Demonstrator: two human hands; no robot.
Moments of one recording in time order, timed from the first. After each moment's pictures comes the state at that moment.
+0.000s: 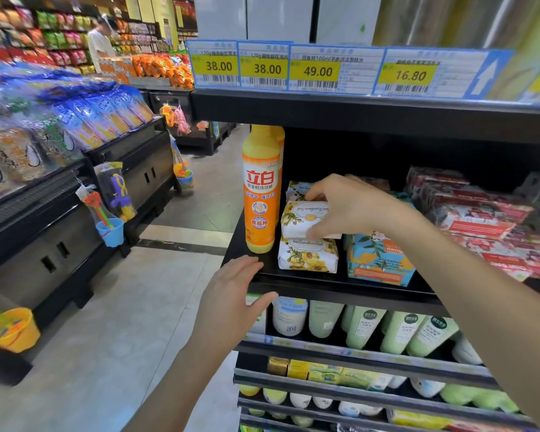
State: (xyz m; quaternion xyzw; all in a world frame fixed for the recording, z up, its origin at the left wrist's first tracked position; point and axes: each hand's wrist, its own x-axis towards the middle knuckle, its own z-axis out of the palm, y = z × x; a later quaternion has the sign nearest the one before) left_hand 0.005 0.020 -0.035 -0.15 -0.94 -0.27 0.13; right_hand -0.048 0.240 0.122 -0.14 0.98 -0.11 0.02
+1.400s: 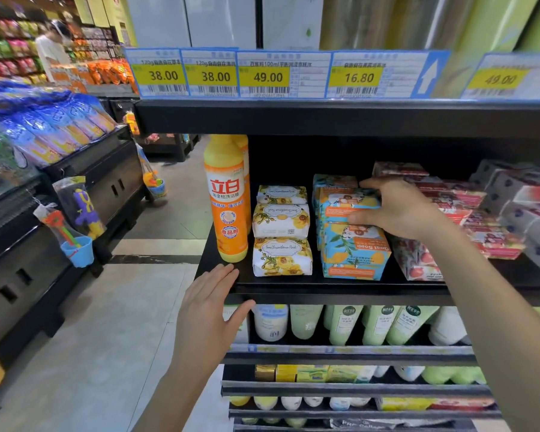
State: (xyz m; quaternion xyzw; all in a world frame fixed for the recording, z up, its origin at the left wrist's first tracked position) left_hand -0.007 0.020 -0.063 -0.18 -0.93 -0.23 0.21; right_hand -0.023 0.341 0.106 0.07 0.97 -0.23 -0.07
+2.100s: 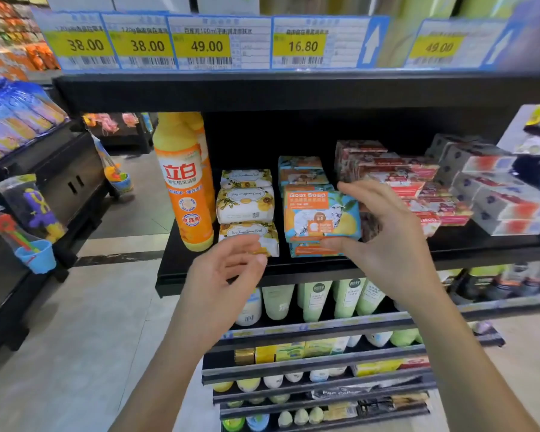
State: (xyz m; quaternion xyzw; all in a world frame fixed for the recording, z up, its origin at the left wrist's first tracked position) left_hand 0.033 0.078 0.024 -0.17 -0.79 -0.59 0.00; right_hand 0.082 0.314 0.061 0.00 0.89 -0.34 -0.29
